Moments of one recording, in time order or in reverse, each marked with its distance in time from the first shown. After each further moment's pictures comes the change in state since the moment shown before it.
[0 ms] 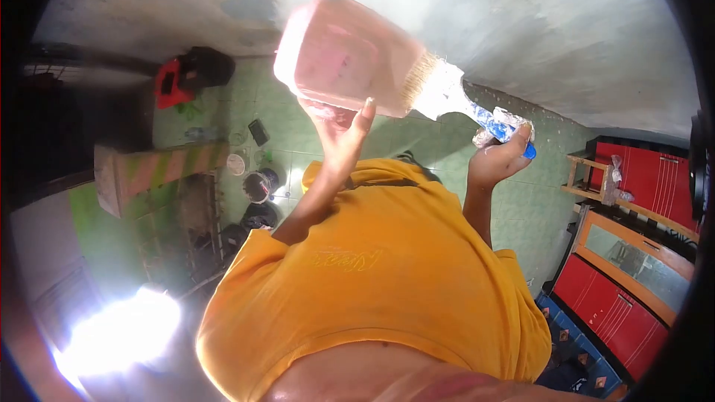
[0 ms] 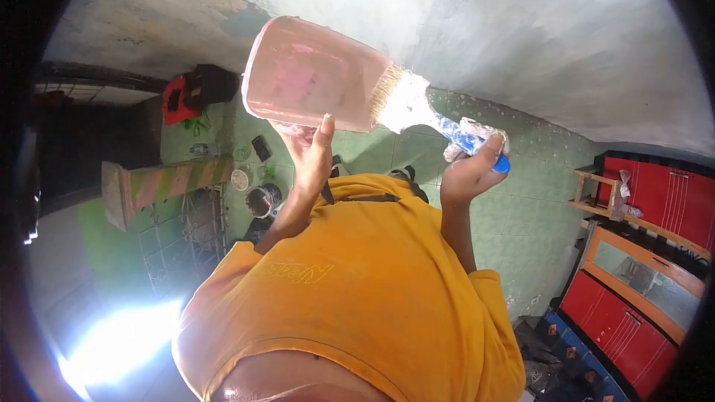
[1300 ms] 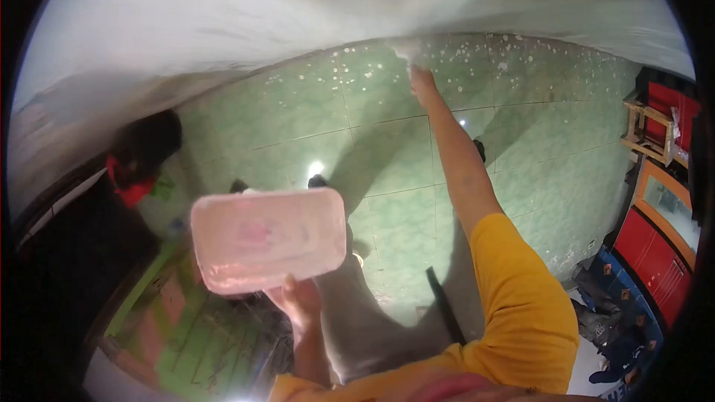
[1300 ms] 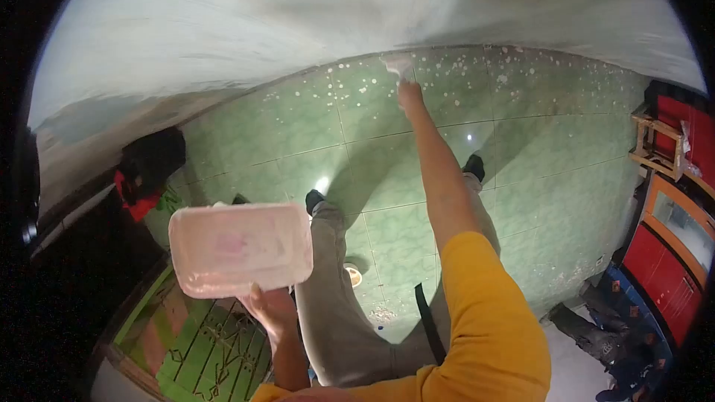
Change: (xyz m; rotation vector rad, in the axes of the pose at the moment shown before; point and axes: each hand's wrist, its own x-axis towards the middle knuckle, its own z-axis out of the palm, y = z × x) left_hand 0.042 -0.285 -0.267 0.407 0.280 -0.440; right_hand 0.032 0.869 -0.007 -0.561 -0.264 1.022
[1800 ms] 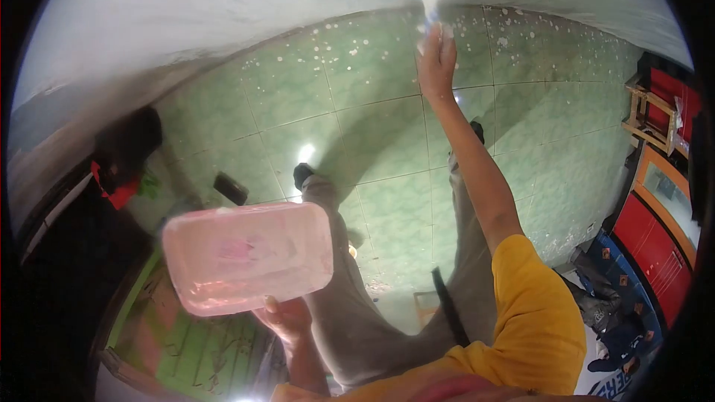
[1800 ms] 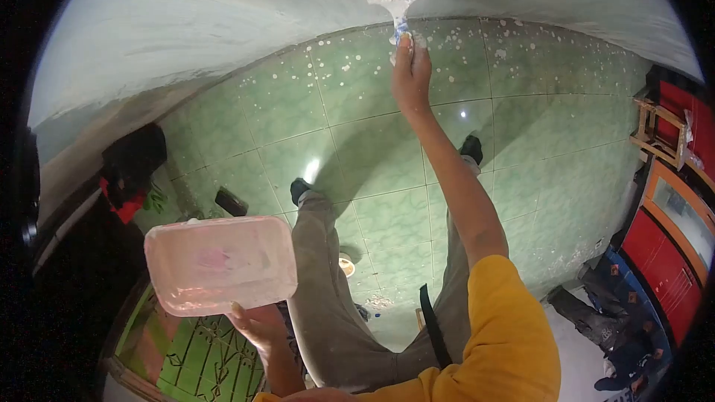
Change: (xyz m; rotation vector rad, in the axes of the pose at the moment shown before) left_hand -0.010 -0.030 -0.022 0.210 0.051 -0.081; right_hand -0.115 -0.066 -0.024 0.089 0.116 -0.772
